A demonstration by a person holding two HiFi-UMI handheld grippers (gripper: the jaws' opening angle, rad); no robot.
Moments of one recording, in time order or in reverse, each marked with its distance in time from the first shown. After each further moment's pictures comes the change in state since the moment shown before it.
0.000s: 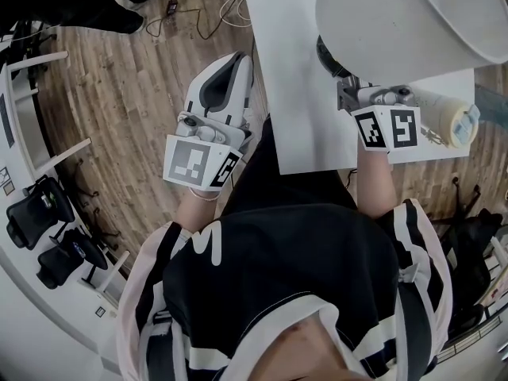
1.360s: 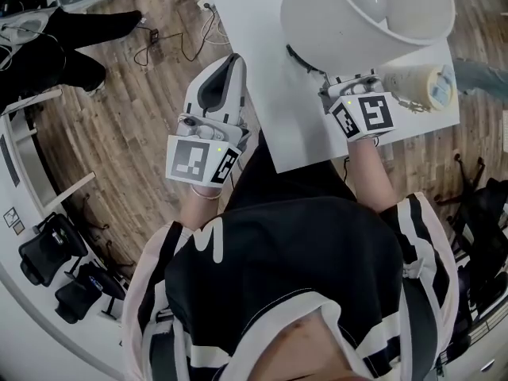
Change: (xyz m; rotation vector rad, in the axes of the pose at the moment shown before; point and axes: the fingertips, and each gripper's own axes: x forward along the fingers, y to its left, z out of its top) left arm 0.014 -0.026 0.012 0.010 -0.031 -0.110; right arm -0.024 0.004 -0.024 -0.061 0.114 -0.028
